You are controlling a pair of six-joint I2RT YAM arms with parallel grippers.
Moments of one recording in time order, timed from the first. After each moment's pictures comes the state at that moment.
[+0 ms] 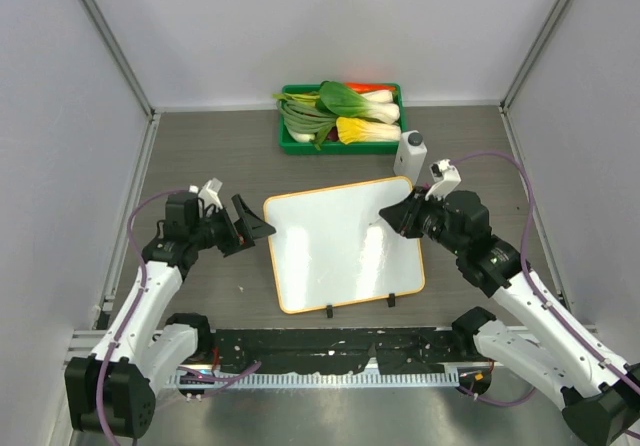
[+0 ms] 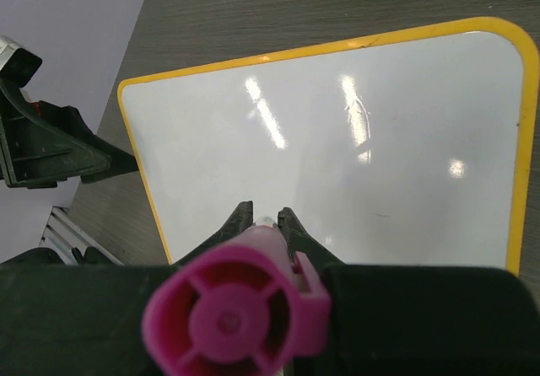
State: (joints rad) left arm -0.10 0.89 0.59 -0.39 0.62 -0.67; right arm 0.53 0.75 0.70 -0.28 -0.09 0.60
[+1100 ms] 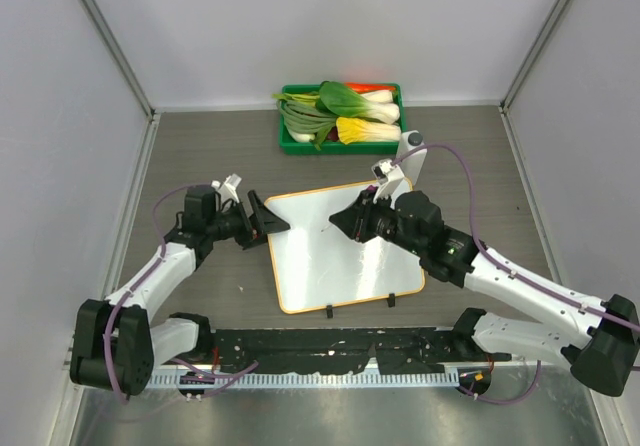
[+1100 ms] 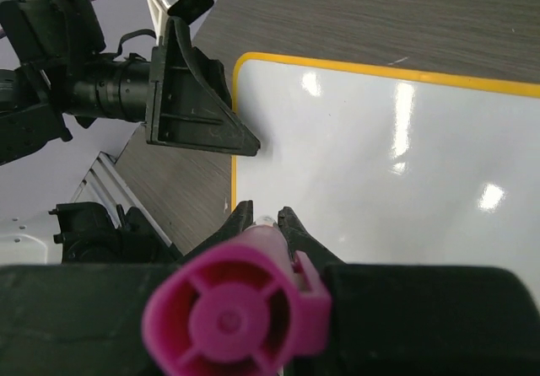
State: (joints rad) left arm -0.18 1.13 0.54 -0.05 0.73 -0.76; right arm 0.87 1.01 0.78 -0.03 0.00 0.59
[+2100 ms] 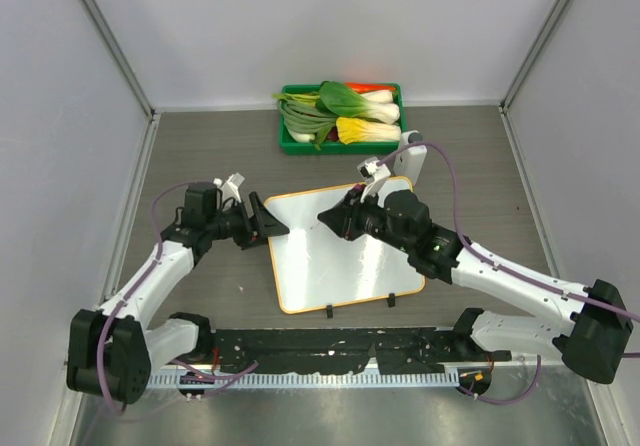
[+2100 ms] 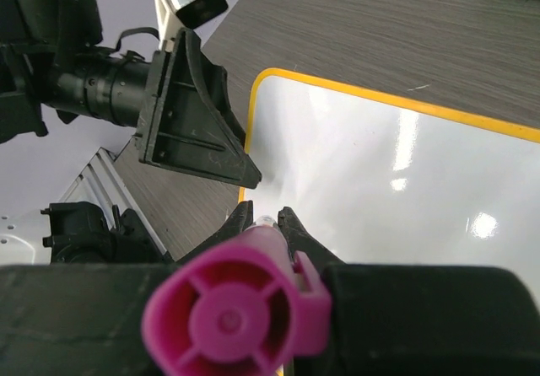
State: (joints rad) left arm -0.20 1.11 0.60 -0.20 0.72 -0.71; right arm 0.89 1.09 0.78 0.13 -0.02 0.52
